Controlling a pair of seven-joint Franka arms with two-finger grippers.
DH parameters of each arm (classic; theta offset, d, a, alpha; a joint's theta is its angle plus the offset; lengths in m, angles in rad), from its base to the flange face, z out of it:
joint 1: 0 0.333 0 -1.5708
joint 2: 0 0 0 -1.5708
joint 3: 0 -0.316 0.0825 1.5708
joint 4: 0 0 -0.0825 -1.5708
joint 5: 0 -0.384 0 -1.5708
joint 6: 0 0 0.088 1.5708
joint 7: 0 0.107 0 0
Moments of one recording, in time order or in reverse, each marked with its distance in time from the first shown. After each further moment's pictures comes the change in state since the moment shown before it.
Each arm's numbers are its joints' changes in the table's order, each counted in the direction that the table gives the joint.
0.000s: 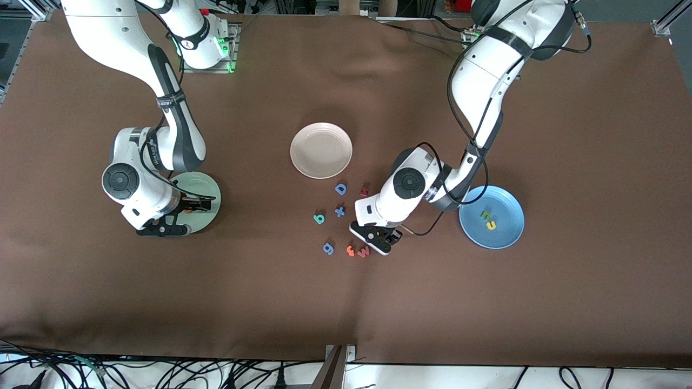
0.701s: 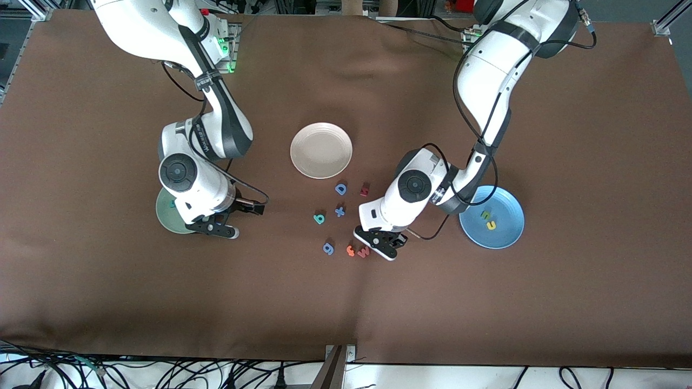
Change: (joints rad) left arm 0.029 -0.041 -0.016 -0.051 -0.007 -0.117 0.001; right arm 0.017 0.039 -0.225 -0.169 -0.001 -0.044 0.462
